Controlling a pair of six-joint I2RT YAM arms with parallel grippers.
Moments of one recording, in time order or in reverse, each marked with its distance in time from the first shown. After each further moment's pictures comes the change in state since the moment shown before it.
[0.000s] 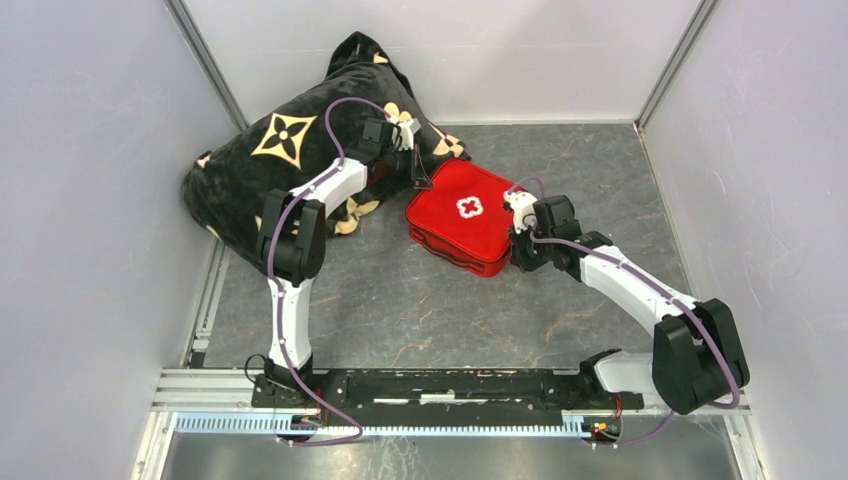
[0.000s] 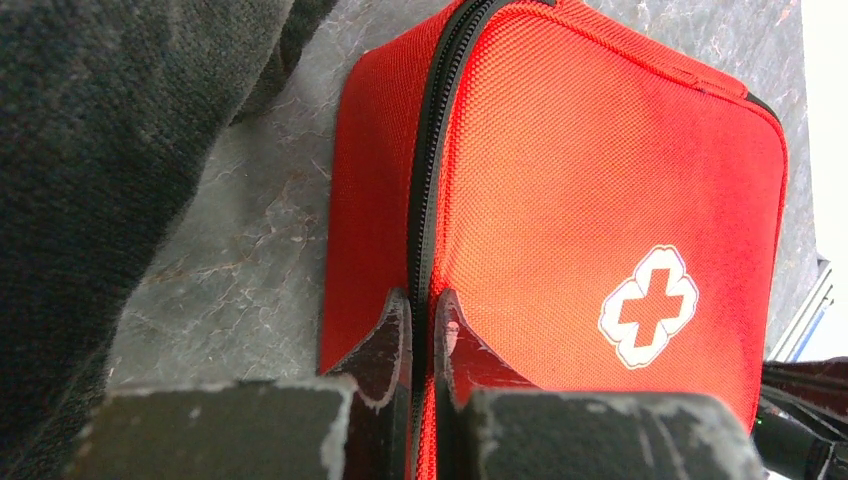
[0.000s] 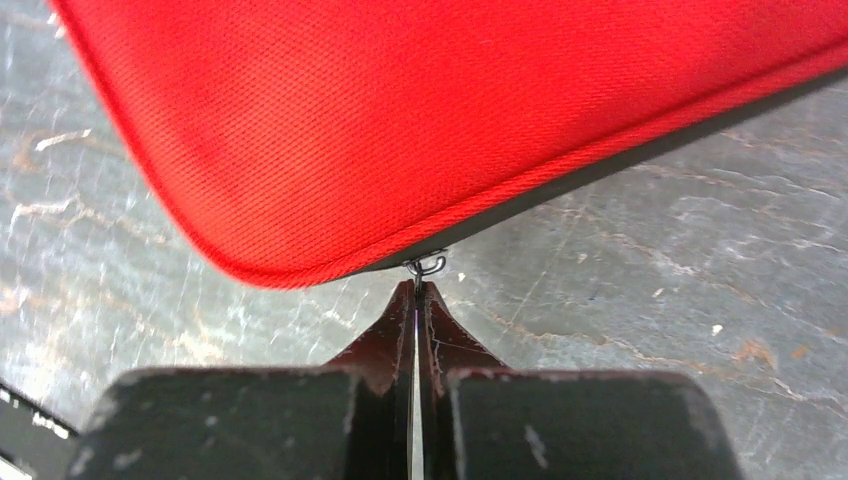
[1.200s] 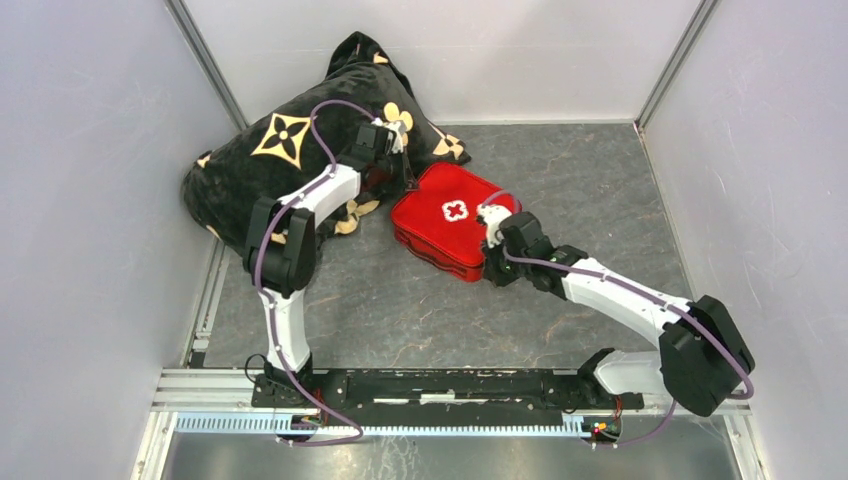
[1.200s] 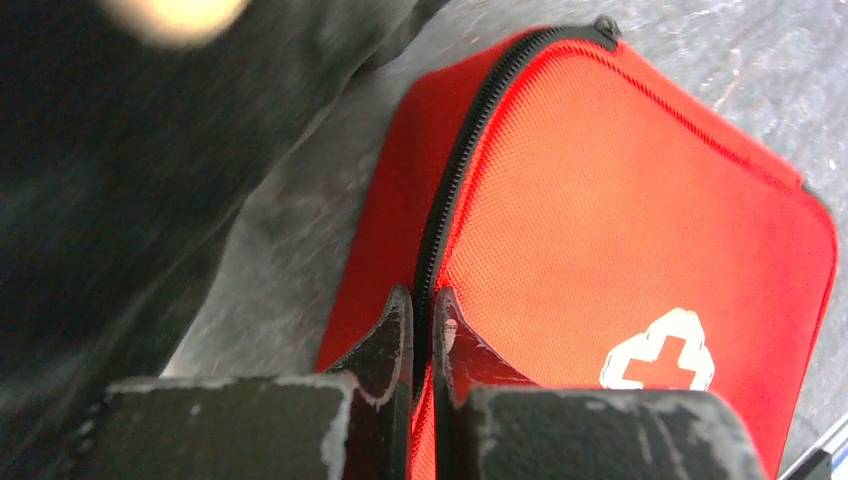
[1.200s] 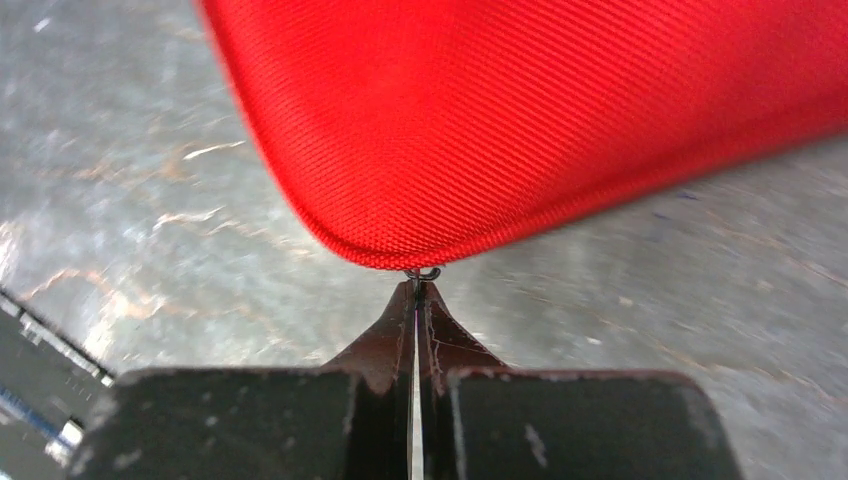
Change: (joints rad) left arm -0.008 -0.098 -0.101 0.017 -0.193 -0.049; right arm 0.315 -0.007 -0.021 0.066 0.090 0.216
